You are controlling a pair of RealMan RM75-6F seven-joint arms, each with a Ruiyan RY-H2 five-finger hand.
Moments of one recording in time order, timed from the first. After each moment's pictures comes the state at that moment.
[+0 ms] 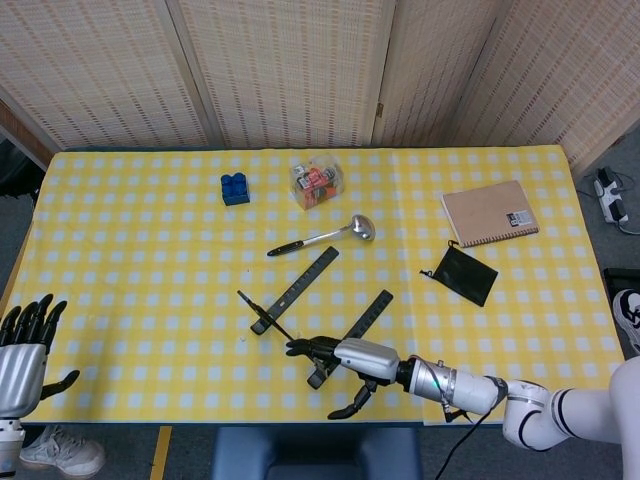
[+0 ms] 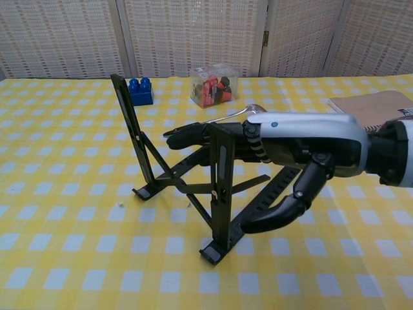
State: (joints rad) left arm -0.07 -1.11 -0.04 -1.71 1.46 1.50 0.28; right arm 0.91 -1.36 -0.17 -1.55 -1.90 1.08 1.02
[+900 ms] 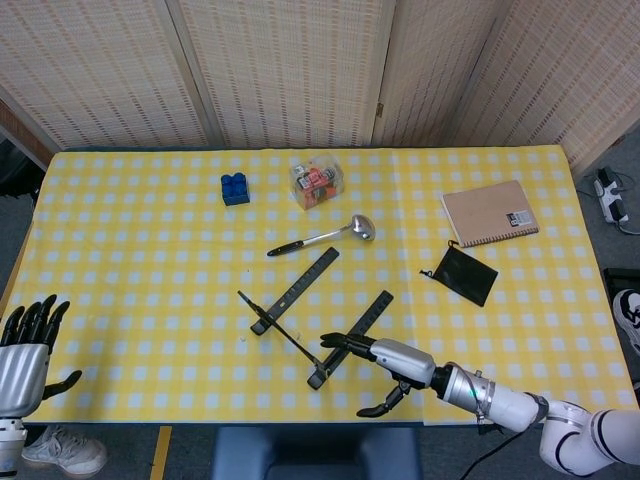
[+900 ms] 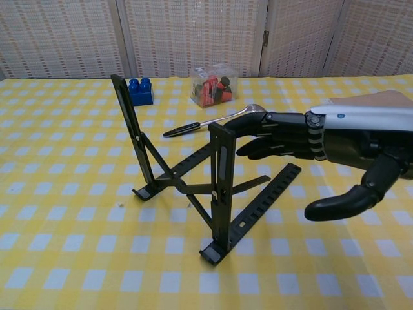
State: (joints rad) left arm -0.08 -1.12 -0.04 -1.69 1.47 1.50 0.27; right arm 0.82 -1.26 -0.27 -1.60 -1.87 1.19 1.02
